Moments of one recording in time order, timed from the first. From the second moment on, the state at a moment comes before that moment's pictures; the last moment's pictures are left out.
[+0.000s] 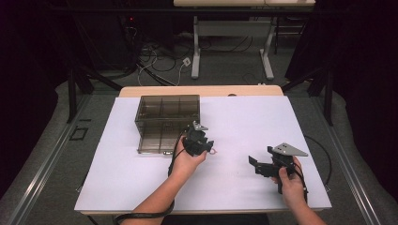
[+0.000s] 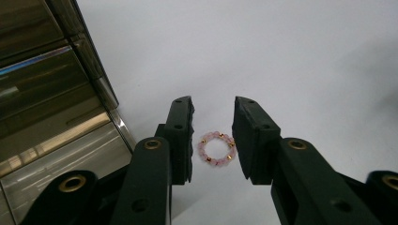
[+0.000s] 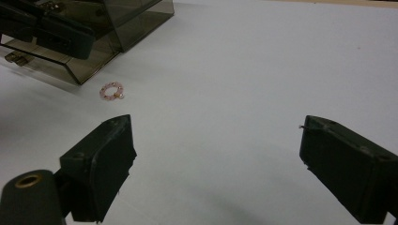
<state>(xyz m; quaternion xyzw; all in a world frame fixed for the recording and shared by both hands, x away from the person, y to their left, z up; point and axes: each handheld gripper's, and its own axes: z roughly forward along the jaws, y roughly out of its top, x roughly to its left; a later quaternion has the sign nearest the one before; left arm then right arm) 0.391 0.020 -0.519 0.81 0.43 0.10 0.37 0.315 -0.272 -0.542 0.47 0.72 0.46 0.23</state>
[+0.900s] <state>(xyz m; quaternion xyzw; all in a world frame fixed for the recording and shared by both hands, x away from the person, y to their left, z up) 0.402 0.011 -0.539 0.82 0.46 0.07 0.33 0.315 -0.272 -0.542 0.47 0.72 0.46 0.23</state>
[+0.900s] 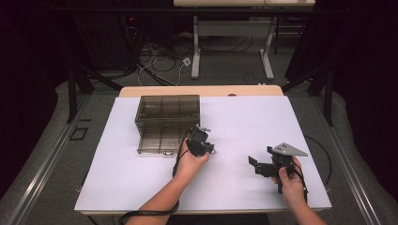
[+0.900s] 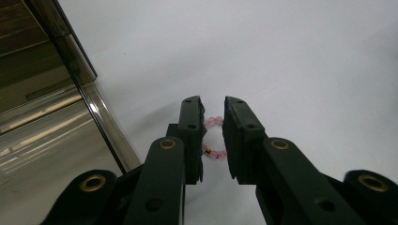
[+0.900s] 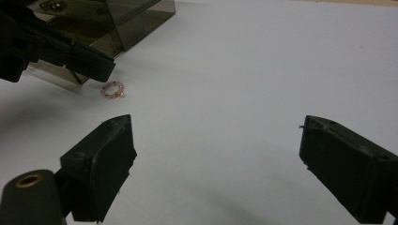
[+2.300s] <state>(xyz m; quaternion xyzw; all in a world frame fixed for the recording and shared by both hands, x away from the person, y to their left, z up) 0.408 0.005 -0.546 0.84 0.45 0.07 0.30 0.315 -0.271 -0.542 0.47 0.72 0.46 0.23</state>
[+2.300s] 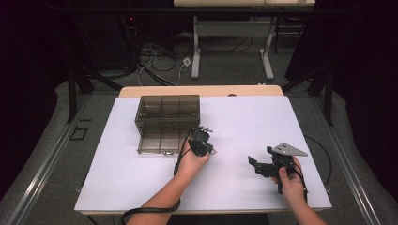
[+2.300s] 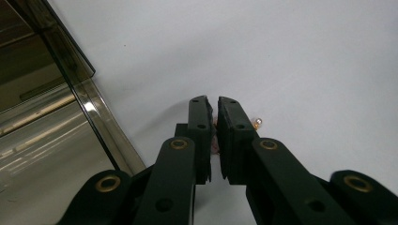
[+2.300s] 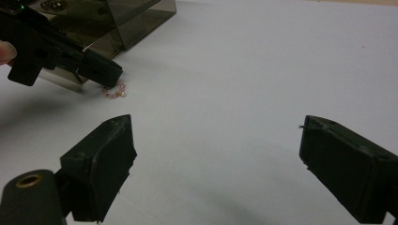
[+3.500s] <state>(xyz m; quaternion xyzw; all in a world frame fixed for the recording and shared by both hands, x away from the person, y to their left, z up) 0.408 0.010 -0.543 0.84 0.44 0.07 0.32 0.315 -0.272 -0.542 0.47 0.72 0.46 0.23</state>
